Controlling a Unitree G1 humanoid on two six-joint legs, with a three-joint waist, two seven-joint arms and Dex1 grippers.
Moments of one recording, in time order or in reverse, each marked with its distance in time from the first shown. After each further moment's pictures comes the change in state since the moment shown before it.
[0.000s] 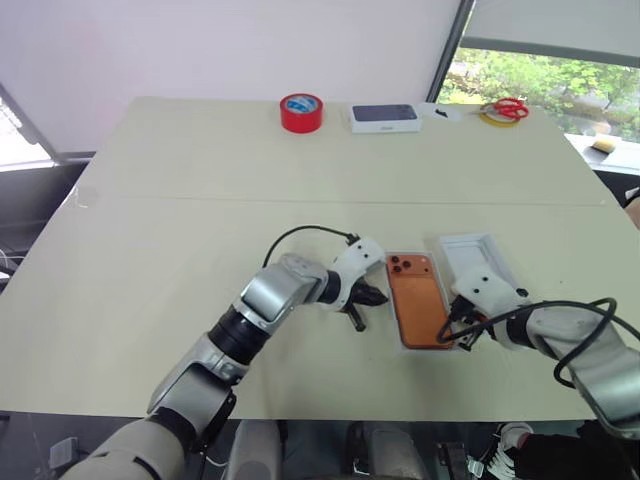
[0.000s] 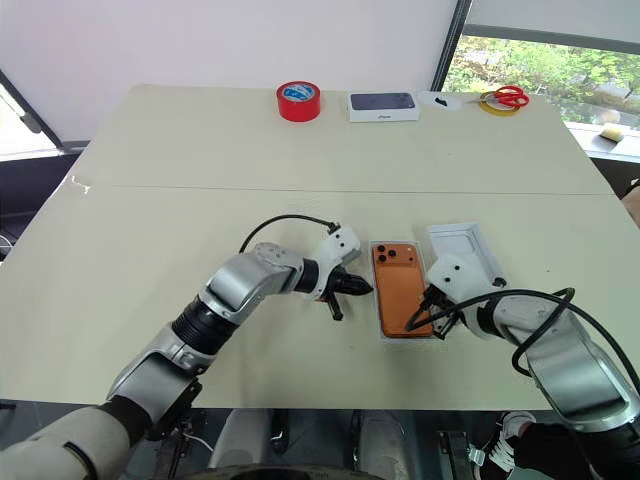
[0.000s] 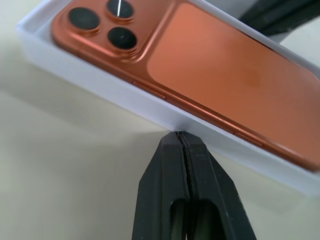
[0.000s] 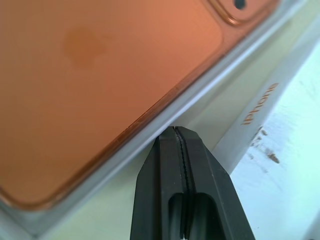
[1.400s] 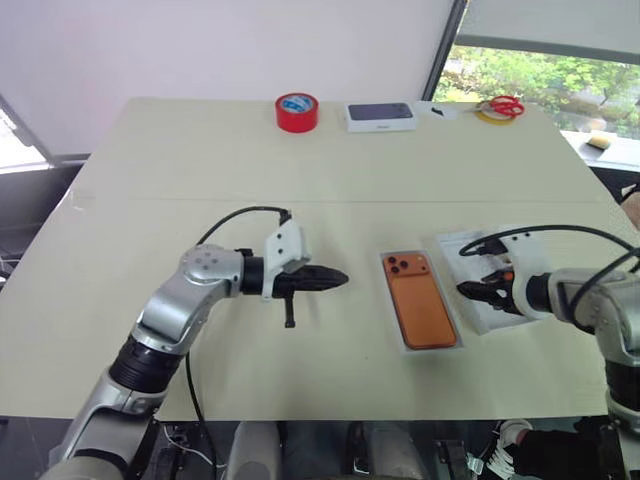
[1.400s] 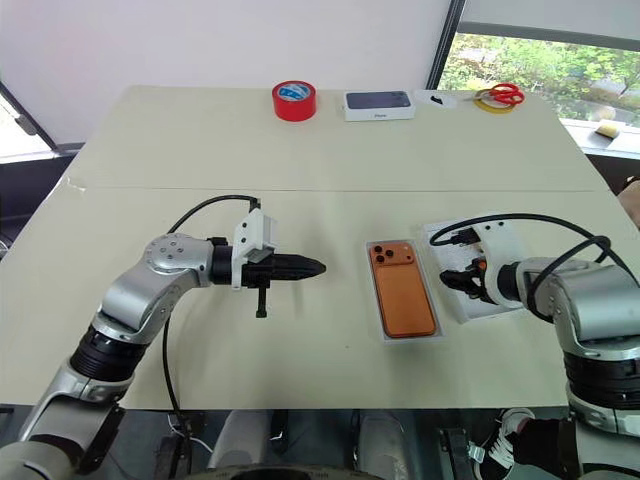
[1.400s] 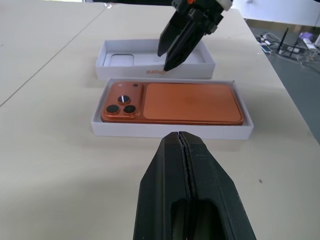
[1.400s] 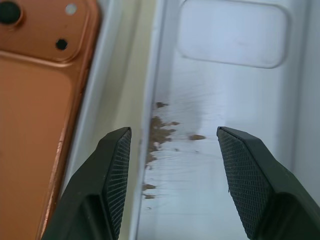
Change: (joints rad) left arm 0.233 0.373 0.244 -0.318 -0.127 -0.466 -0.308; right arm -0.350 0.118 -0.168 0.195 0.248 0.566 -0.159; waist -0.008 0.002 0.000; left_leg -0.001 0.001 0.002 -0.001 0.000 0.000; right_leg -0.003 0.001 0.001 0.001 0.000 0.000
